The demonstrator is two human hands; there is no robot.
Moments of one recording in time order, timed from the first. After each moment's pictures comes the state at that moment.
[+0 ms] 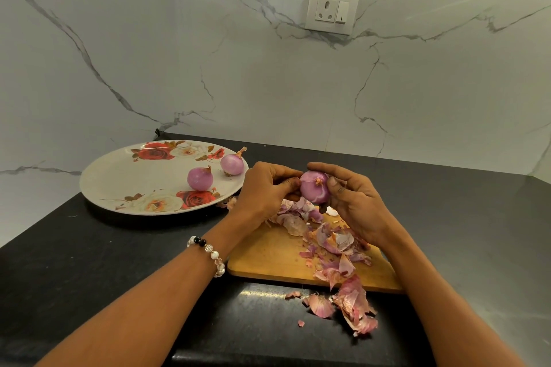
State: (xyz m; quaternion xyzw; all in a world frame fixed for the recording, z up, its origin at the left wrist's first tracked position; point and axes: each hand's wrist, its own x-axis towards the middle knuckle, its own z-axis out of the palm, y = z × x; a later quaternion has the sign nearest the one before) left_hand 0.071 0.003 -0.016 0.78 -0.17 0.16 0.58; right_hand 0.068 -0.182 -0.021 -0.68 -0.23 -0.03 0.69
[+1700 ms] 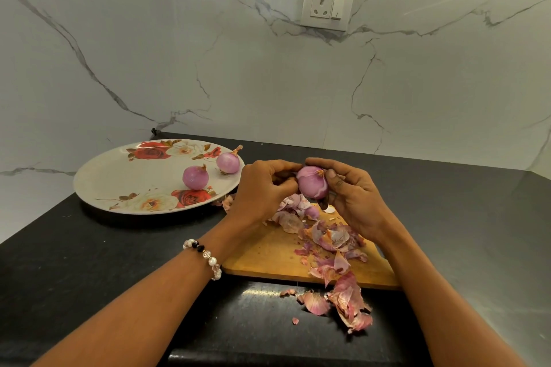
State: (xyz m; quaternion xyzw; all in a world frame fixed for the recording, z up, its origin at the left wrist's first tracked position) left_hand 0.066 -0.001 -0.017 0.79 -0.21 0.25 0.52; right_hand 0.064 -0.181 -0.014 -0.66 -0.23 -0.03 0.72
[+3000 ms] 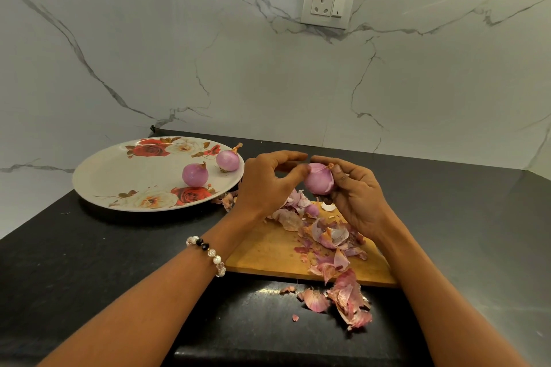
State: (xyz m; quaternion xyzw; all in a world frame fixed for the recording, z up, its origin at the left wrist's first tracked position) left_hand 0.067 -0.006 -0.011 0.77 -0.21 0.29 0.53; right_hand 0.069 -0.181 -0.016 -0.60 -0.18 -0.04 0.78
